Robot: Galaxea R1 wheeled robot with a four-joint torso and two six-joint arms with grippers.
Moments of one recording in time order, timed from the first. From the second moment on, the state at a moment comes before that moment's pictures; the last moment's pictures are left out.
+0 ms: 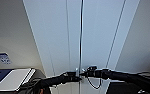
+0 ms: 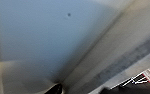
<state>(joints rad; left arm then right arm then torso) 0.47 2.90 -2.11 0.14 0.23 -0.32 -0.40 2.76 -1.78 -0.28 -0.21 0.43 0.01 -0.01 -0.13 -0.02</state>
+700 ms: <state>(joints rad) 0.51 2.68 -1.71 0.22 0.27 -0.32 -0.45 2.69 -1.66 -0.32 -0.15 0.41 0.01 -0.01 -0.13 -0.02</state>
